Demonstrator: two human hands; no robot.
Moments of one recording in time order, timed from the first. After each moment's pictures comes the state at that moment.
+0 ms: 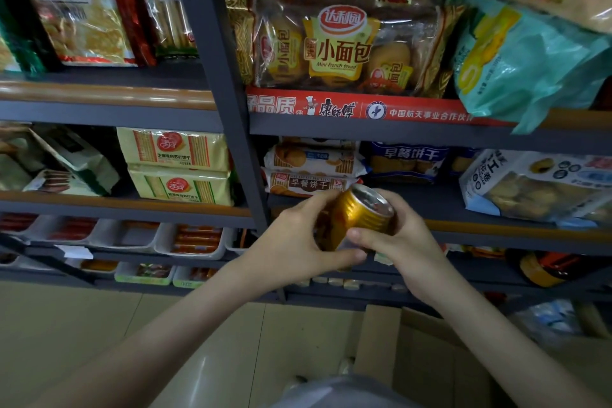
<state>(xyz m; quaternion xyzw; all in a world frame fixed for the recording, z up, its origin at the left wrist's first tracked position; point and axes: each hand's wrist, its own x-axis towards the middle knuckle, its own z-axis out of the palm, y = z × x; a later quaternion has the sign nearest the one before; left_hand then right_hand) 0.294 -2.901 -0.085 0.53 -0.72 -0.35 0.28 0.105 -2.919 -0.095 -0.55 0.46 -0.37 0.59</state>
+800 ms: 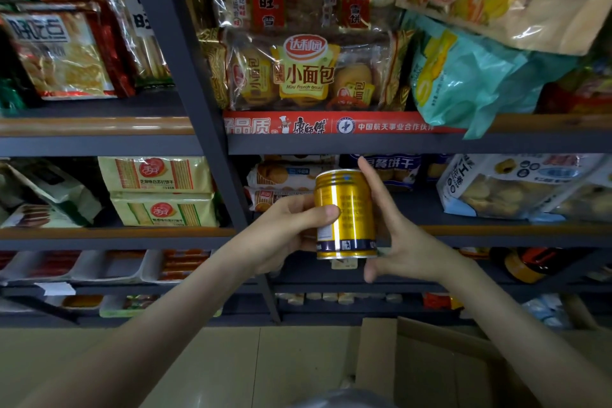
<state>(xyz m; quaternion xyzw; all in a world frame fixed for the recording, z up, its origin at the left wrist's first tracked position) 0.285 -2.926 -0.068 0.40 -0.49 -0.69 0.35 0.077 -2.936 -0.077 -0.79 0.29 -0.28 0.47</state>
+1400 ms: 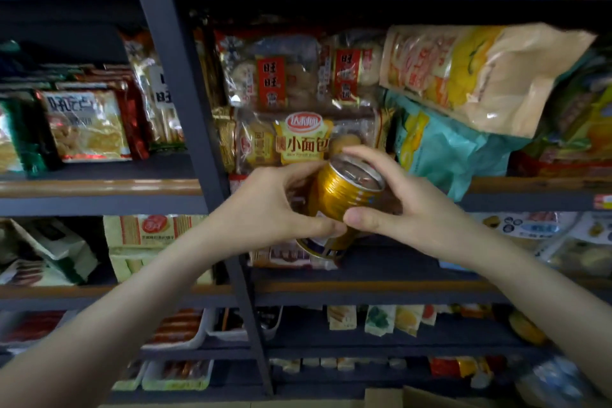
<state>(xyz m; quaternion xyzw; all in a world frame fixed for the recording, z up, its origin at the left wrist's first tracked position) 0.299 -2.941 0.056 0.43 -0.77 -0.32 0.34 0.085 -2.951 0.053 -0.83 0.35 -0.30 0.33</state>
